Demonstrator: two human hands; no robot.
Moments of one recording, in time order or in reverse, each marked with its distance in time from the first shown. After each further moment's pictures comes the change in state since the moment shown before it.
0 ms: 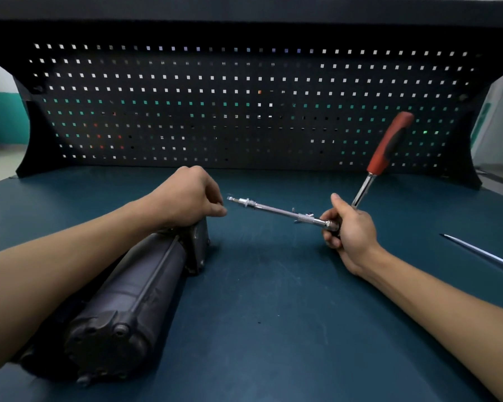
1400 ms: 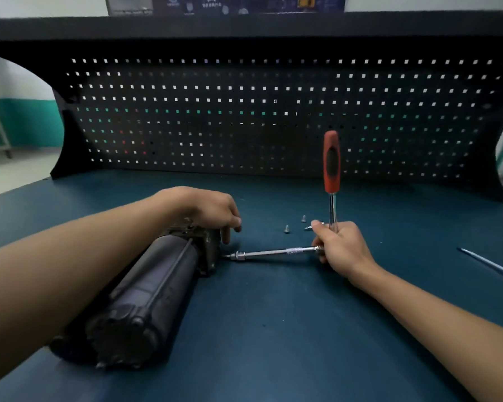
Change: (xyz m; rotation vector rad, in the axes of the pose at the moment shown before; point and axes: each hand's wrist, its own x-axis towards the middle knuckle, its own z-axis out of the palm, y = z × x) left_hand 0.018 0.017 0.000 0.068 -0.640 -0.124; right_hand -0.005 0.010 0.007 -0.560 -0.129 -0.130
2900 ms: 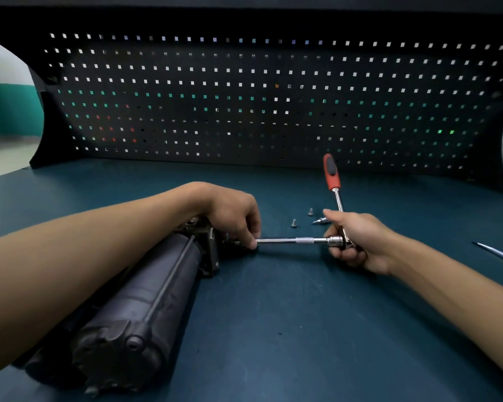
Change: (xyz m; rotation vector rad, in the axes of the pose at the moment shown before) left_hand 0.023 0.004 0.008 0.060 -0.111 0.215; right_hand 0.017 -0.021 -0.012 0.127 -0.289 0.471
